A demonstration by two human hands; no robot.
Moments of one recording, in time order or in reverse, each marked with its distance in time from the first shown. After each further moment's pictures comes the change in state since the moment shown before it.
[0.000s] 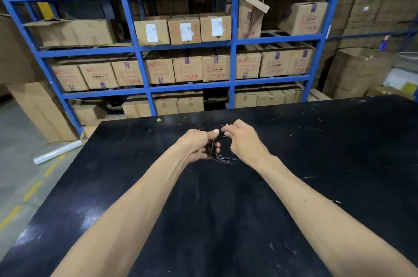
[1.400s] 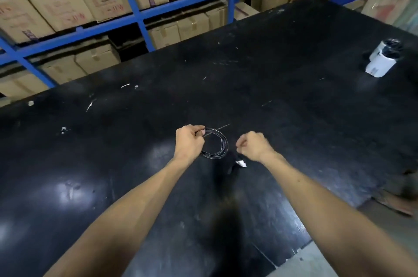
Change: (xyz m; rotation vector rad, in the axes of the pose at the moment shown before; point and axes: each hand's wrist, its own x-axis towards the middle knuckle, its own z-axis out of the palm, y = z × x) left_hand 0.188 -0.160 0.309 0.715 0.070 0.324; right_hand -0.154 0.385 -0.022 0.197 -0.338 0.975
